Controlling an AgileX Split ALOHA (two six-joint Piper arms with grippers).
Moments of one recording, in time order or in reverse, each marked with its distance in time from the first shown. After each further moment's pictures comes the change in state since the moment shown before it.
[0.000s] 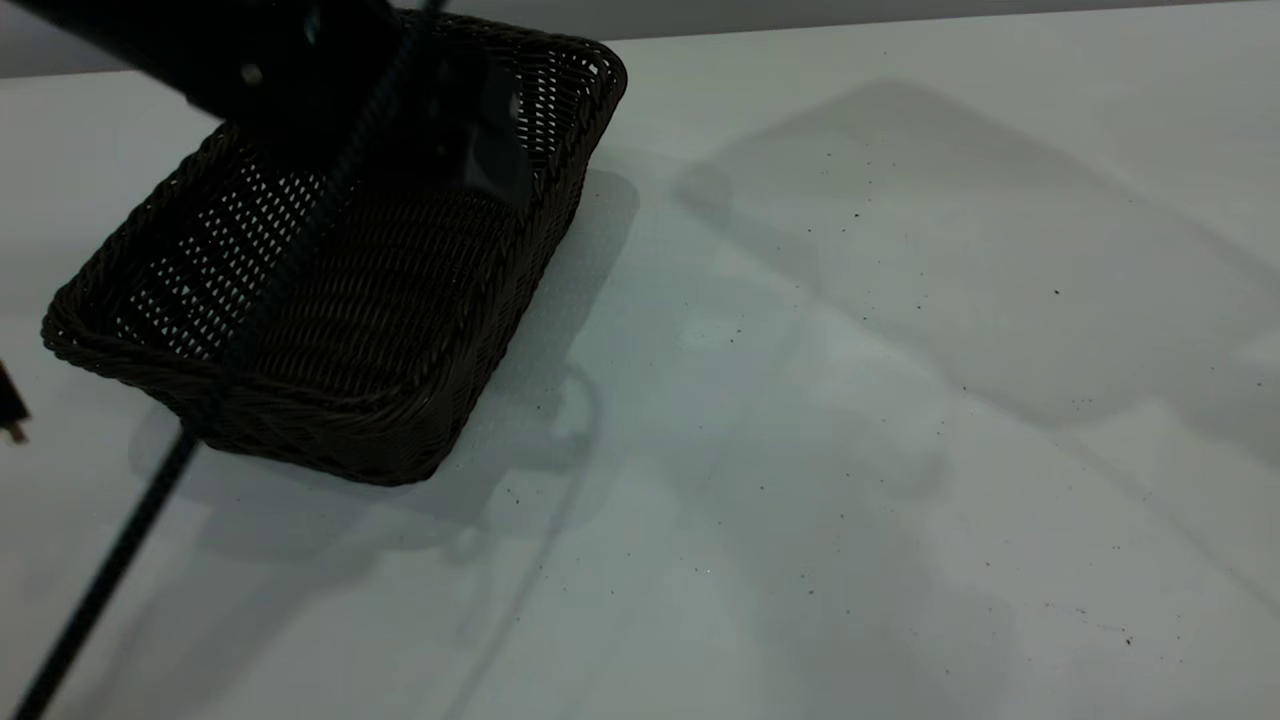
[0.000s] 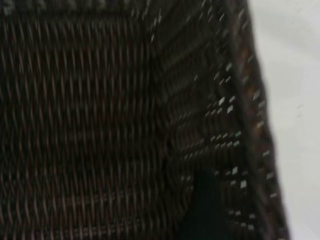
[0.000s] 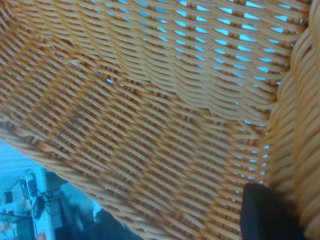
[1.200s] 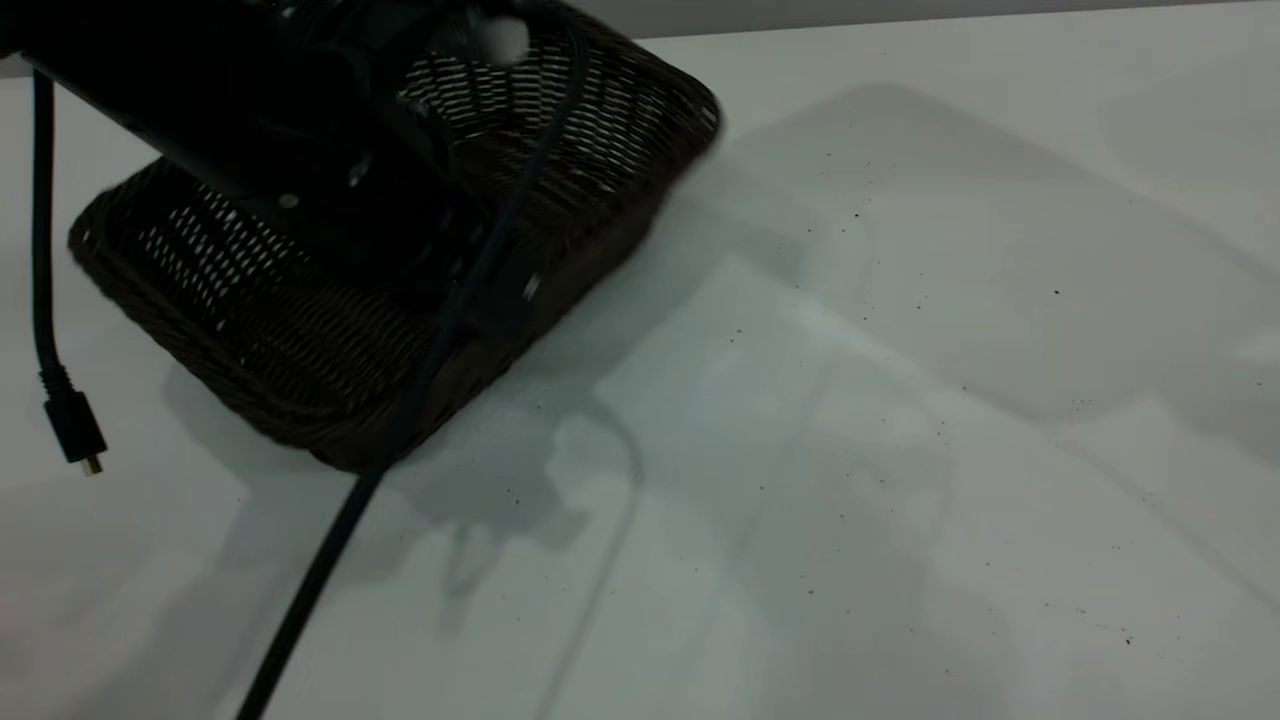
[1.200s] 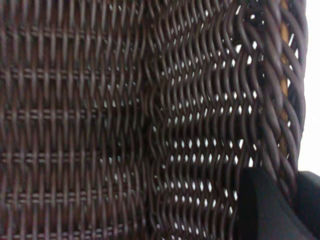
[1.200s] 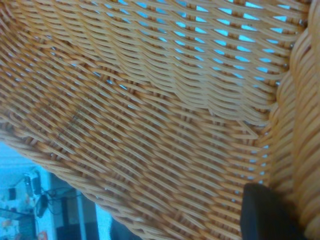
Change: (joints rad) left arm -0.030 0.081 -0.002 0.009 0.170 0.288; right arm 0.000 0.000 0.000 0.048 -0.002 -0.070
